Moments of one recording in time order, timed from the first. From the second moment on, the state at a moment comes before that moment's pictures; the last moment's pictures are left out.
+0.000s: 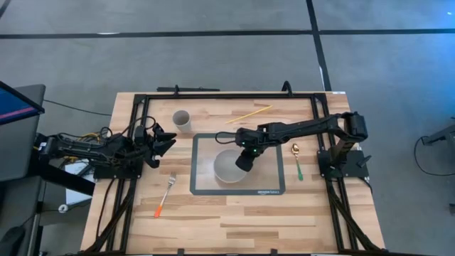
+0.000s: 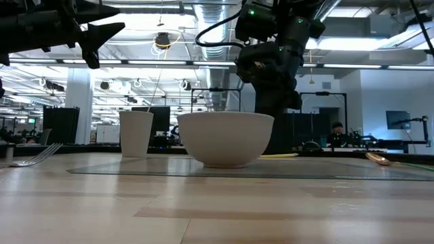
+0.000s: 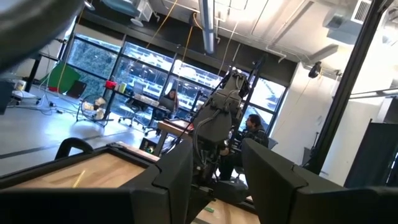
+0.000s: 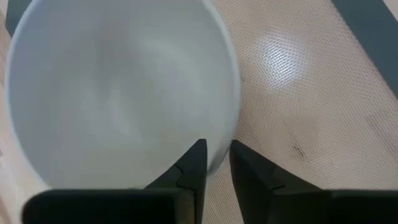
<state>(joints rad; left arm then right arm) -0.08 0.36 0.01 0.70 -0.24 -0.27 -0.05 1.76 1.19 -0.60 -0.06 0.51</state>
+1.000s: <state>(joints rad) -0.08 0.37 0.01 0.70 -0.24 -0.27 -0.01 1.27 1.18 -0.88 0.02 0.41</state>
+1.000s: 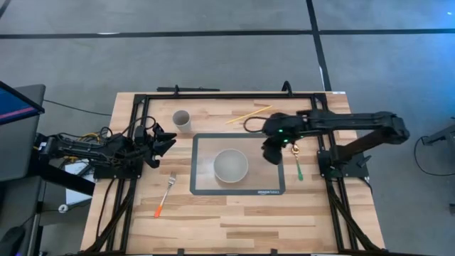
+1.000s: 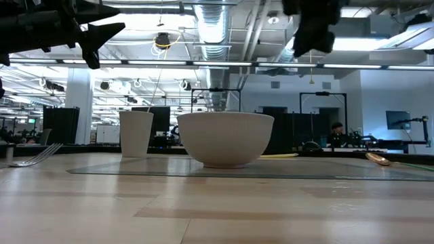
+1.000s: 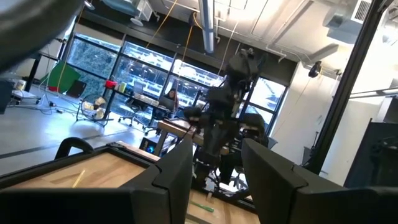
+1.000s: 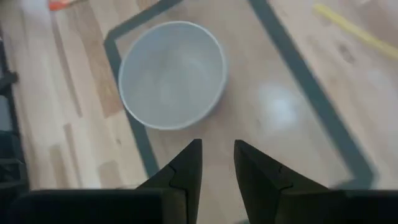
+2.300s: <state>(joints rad) -0.08 0.37 0.01 0.71 -0.24 -0.27 0.13 1.09 0.60 -1.02 0.14 1.19</state>
